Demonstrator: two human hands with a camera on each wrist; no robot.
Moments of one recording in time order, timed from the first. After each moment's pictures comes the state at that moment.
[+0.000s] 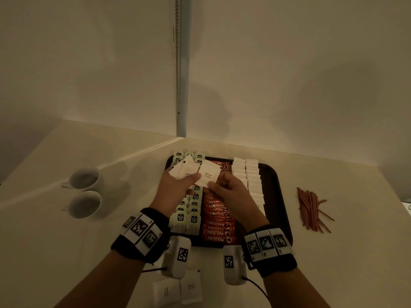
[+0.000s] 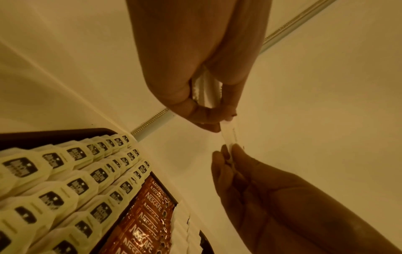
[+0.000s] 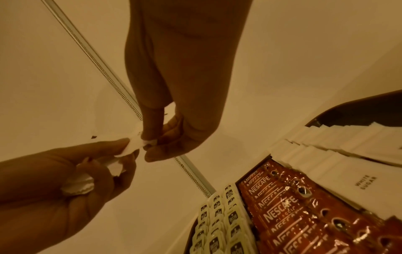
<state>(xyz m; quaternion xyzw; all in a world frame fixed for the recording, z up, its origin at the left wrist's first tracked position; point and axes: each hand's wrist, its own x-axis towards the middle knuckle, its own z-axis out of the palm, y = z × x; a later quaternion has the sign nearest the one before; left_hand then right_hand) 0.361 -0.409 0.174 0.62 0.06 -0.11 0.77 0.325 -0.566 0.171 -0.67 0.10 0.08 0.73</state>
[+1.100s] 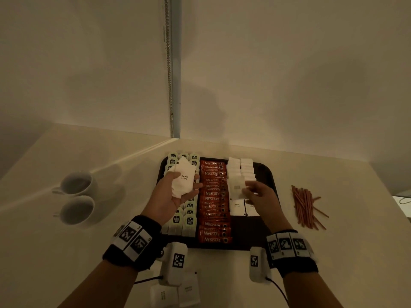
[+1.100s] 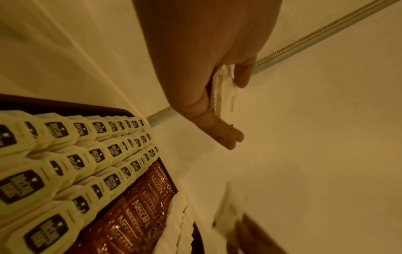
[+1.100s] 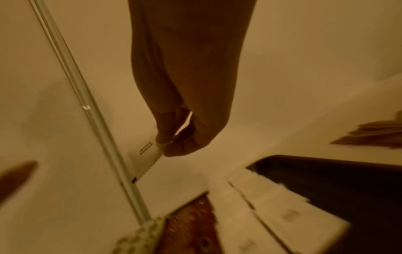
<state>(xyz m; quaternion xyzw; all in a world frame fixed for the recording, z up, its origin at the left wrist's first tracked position) 0.362 -0.405 0.167 0.39 0.11 -0.25 0.88 0.311 -0.650 0.135 -0.80 0.20 -0.01 0.56</state>
